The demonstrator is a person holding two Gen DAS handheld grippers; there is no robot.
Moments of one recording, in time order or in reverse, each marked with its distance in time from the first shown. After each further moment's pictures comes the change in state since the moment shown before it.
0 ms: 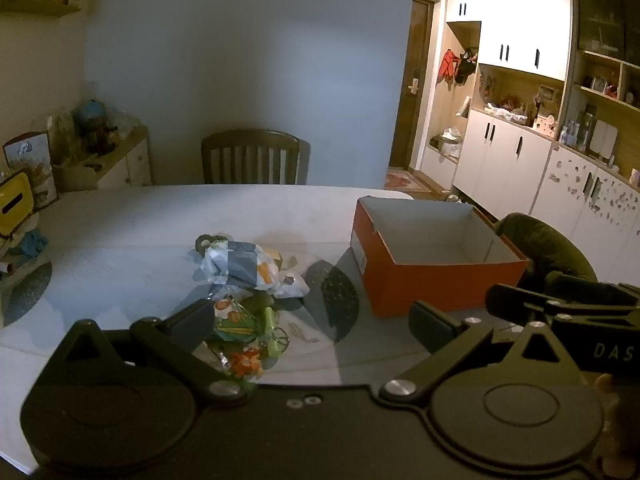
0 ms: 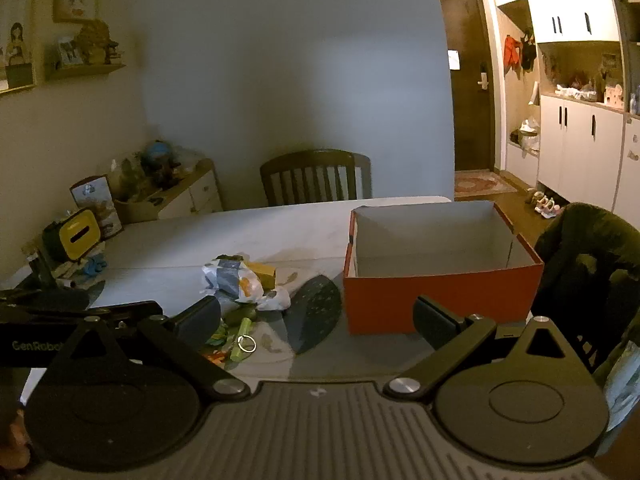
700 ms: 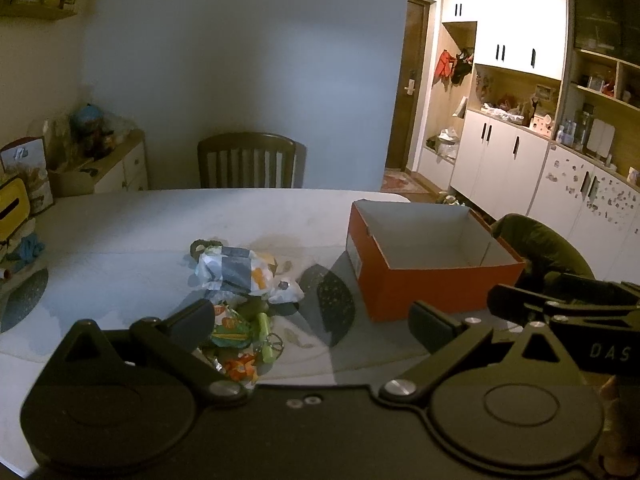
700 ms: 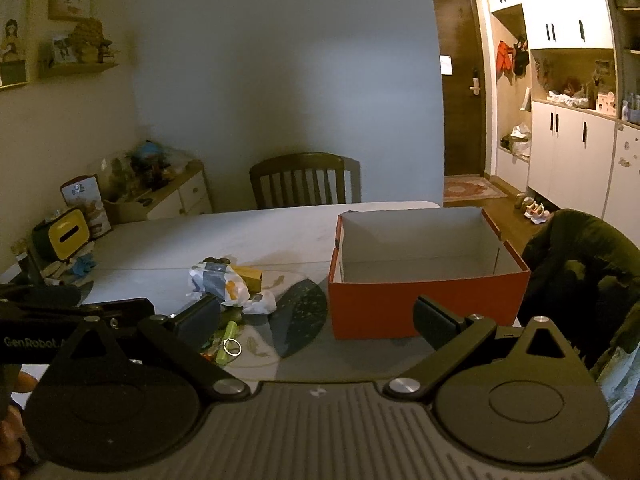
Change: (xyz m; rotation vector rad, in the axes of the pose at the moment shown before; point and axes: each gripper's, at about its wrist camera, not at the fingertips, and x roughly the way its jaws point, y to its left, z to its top) left arm -0.002 -0.008 0.004 0.039 -0.010 -0.069; right arm 0.000 -0.004 0.003 -0.012 -0.007 -0.032
